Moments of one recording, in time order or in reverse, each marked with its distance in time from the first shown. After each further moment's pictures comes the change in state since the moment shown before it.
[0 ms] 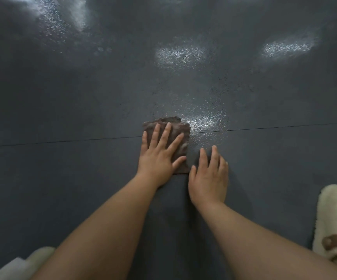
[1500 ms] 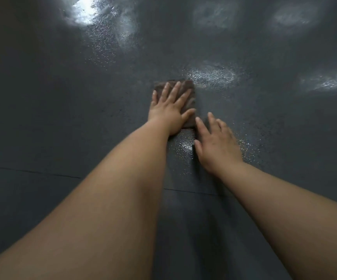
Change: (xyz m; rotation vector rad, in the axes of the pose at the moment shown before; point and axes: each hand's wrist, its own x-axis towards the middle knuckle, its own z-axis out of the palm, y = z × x) left_hand 0.192 -0.125 -0.077 -0.162 0.019 -0.216; right_hand 0.185 -0.104 -0.054 -0.120 -0.170 -0.504
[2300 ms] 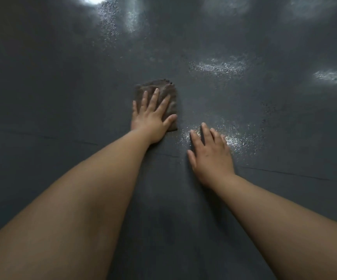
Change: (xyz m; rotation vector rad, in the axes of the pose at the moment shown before) left_hand -0.097 -0.043 0.030 -0.043 -0.035 -0.188; right_hand -0.075 -0.030 0.039 0.001 -0.057 -0.072
